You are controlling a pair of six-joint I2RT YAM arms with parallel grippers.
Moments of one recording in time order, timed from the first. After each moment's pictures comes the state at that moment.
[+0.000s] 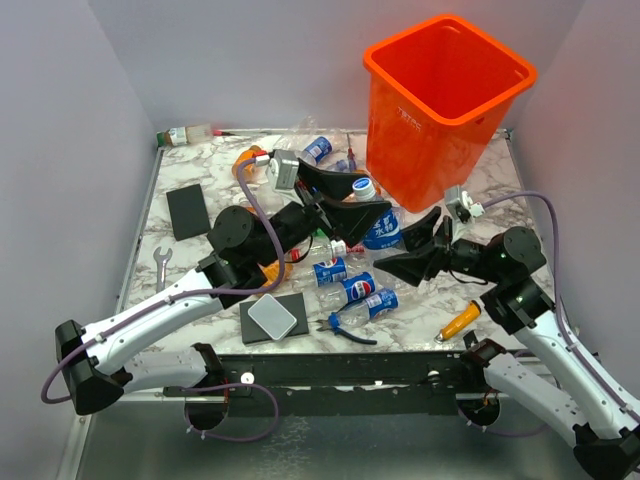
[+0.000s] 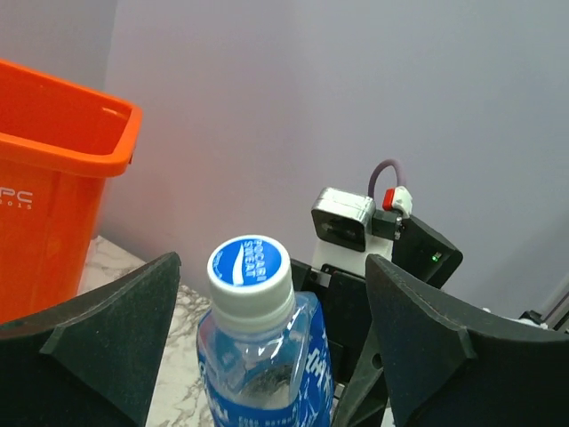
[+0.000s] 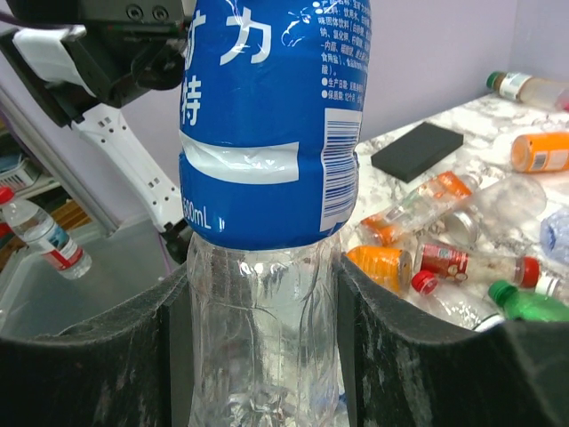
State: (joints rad) left arm -0.98 1.10 1.07 0.49 0.09 -0.48; right arm 0.52 0.70 0.73 0.16 -0.77 0.38
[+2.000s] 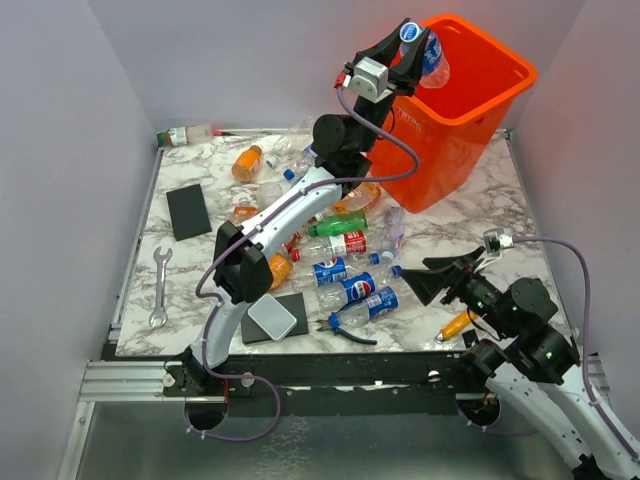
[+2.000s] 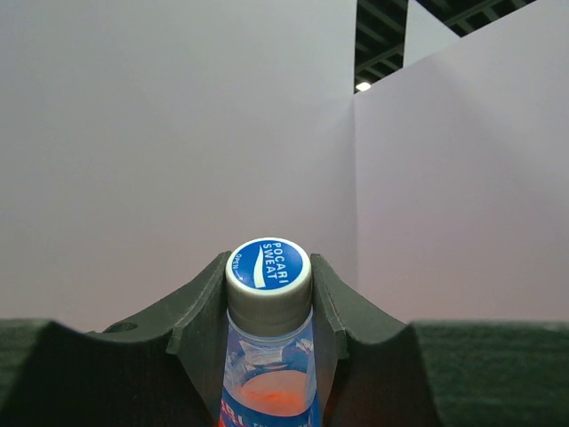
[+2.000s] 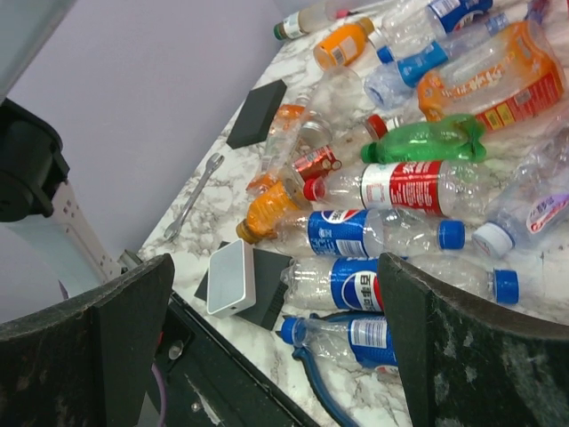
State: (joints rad) left arm -0.82 2.14 2.25 0.90 -0.07 0.12; right arm 0.63 0.28 0.57 -0.31 -0.08 0.56
